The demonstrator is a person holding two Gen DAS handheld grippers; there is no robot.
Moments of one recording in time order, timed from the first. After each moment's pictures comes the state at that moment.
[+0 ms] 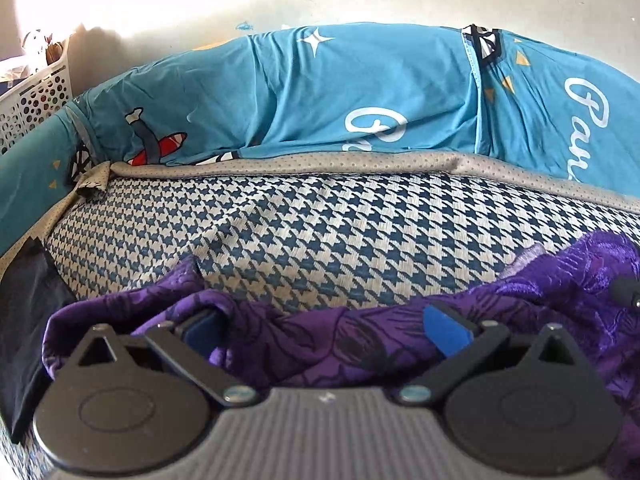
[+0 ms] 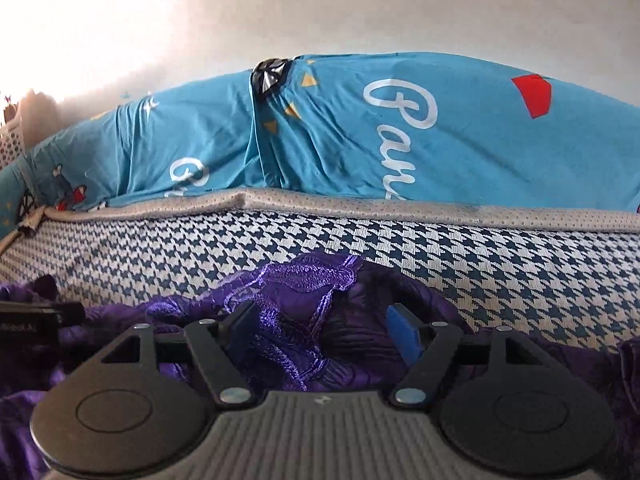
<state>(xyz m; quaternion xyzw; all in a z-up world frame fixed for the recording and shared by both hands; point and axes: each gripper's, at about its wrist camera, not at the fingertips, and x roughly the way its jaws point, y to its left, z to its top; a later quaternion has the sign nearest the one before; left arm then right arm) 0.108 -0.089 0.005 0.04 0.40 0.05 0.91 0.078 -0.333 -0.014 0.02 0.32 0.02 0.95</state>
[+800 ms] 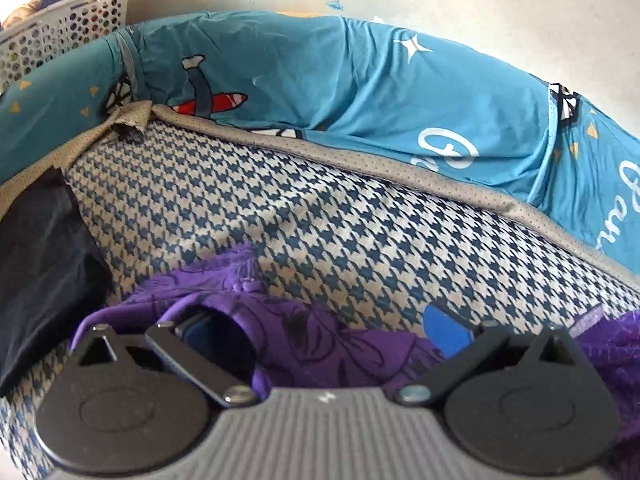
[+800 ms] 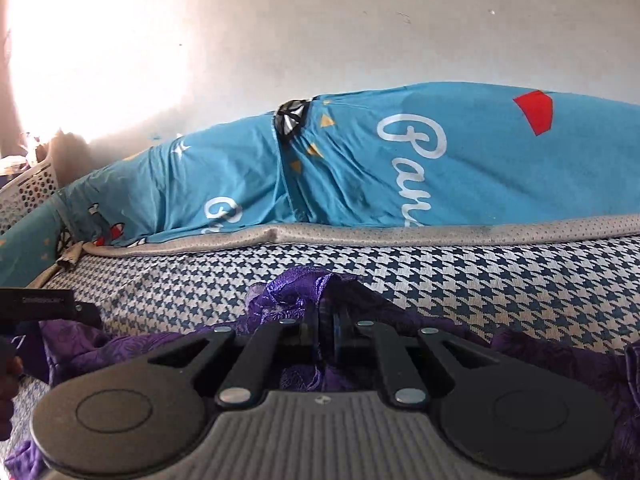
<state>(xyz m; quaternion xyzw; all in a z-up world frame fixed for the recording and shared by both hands) 0.113 -0.022 0.021 -0.09 0.41 0.06 0.90 0.049 -0.348 0.025 0.07 0.28 0.09 0.95</state>
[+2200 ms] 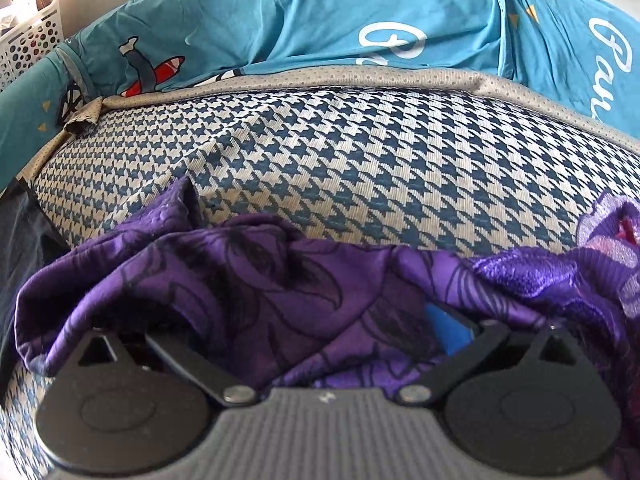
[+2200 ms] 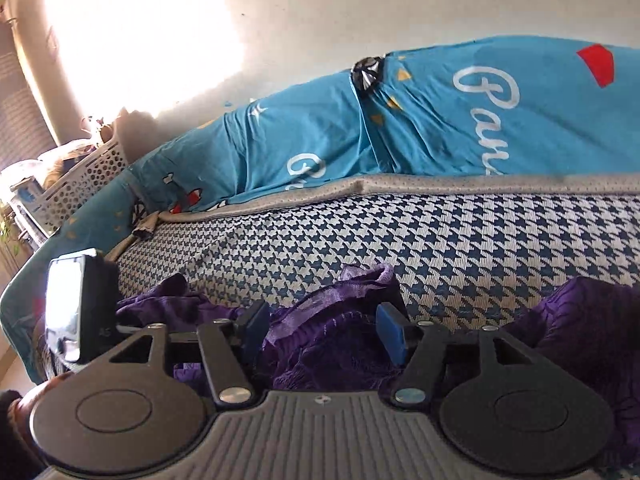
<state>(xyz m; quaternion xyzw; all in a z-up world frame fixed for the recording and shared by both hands) 0.100 -0.072 -0.039 0.03 0.47 0.04 0.88 0.043 -0.322 0.014 0.13 0.33 0.18 0.92</state>
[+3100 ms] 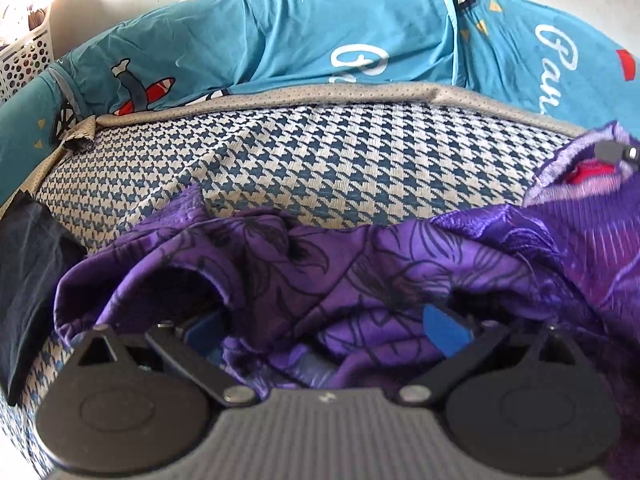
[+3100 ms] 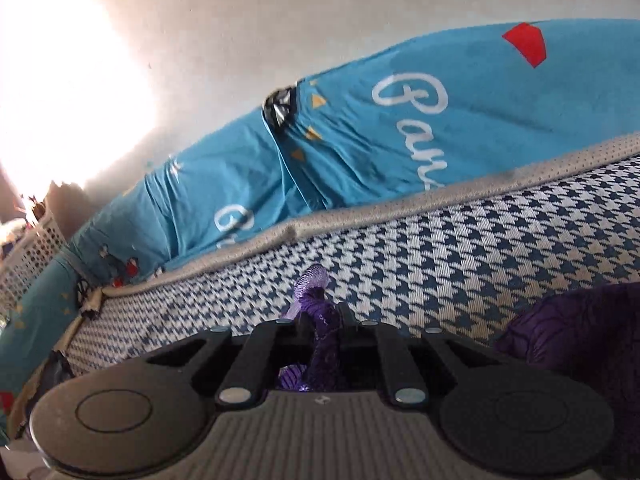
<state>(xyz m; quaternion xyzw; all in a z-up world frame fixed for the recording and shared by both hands) 0.051 -0.068 -0.005 0.04 0.44 -0.01 0.90 0.063 -0.340 0.011 0.22 0.28 0.07 0.93</state>
